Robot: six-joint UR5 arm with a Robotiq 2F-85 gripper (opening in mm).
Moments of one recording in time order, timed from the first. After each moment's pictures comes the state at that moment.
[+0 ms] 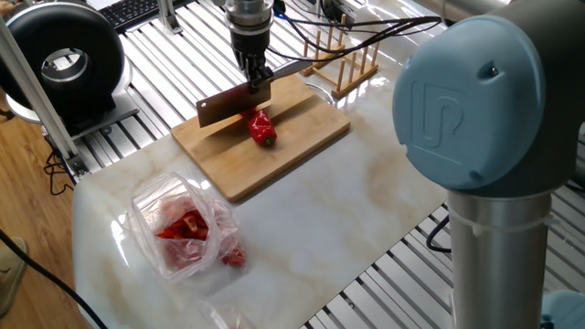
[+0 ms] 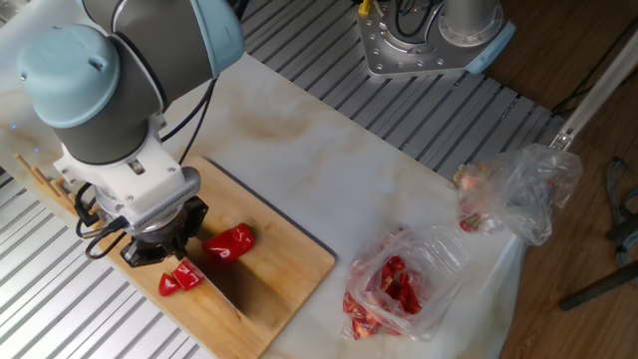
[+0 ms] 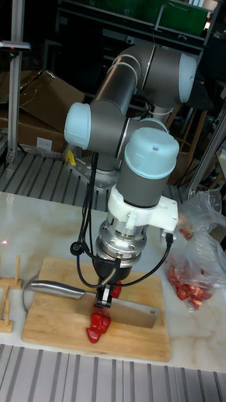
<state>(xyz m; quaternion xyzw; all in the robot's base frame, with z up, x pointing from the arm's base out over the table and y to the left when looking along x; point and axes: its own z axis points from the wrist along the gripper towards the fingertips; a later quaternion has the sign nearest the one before) 0.698 0.011 0.074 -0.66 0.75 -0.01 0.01</state>
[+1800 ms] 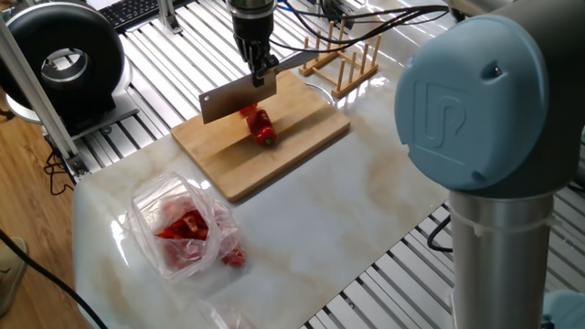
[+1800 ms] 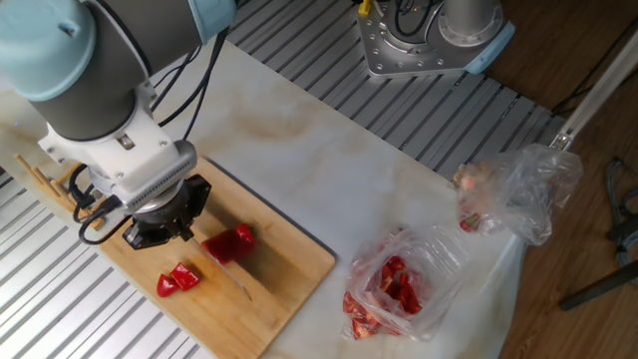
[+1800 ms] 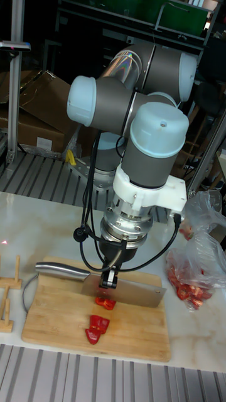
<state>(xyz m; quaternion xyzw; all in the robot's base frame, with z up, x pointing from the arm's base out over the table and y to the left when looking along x) 0.669 0.018 0.114 -0.67 0.74 0.03 -0.02</state>
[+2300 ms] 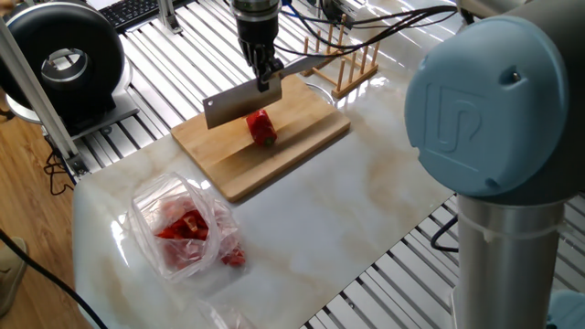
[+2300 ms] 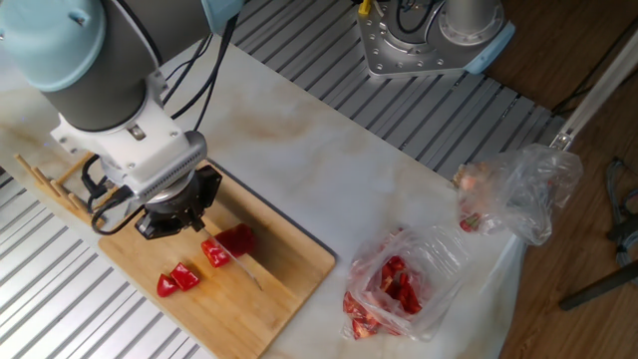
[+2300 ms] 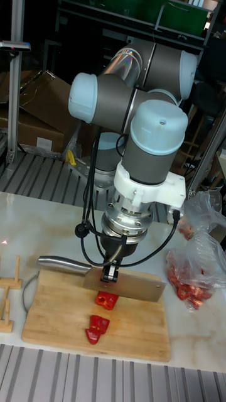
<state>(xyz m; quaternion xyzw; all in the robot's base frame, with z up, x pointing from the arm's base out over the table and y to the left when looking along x) 0.650 0.020 0.111 -0.66 0.75 0.03 -0.02</state>
